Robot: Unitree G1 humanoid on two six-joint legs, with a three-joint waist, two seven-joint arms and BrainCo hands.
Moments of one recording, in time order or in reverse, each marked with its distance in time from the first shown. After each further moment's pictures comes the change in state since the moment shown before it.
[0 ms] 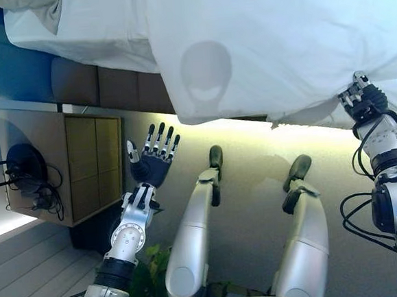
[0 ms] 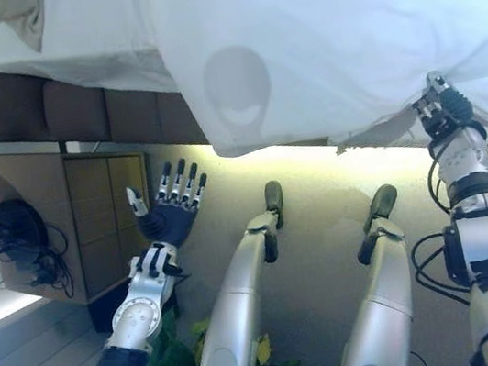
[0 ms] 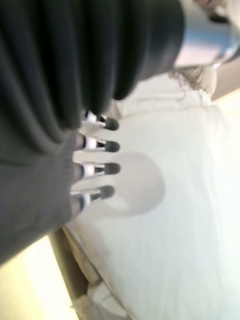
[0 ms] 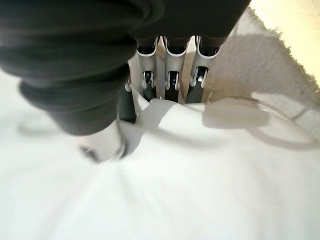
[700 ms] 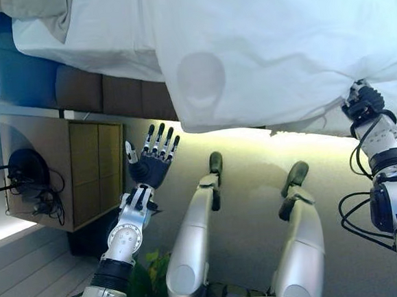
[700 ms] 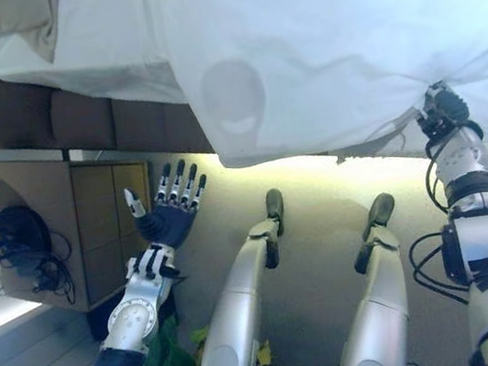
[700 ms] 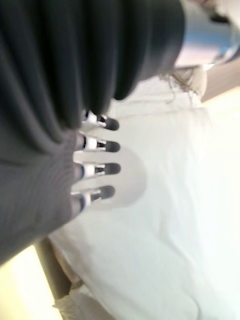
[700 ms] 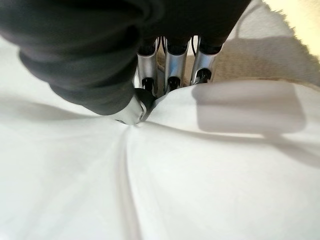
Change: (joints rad) left arm 0.005 0.004 0.000 0.013 0.001 0.042 -0.034; right arm 0.041 0.036 0.004 0.024 -0.018 0.047 0.024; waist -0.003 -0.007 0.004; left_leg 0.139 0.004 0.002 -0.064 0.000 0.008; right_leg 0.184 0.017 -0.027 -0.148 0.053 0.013
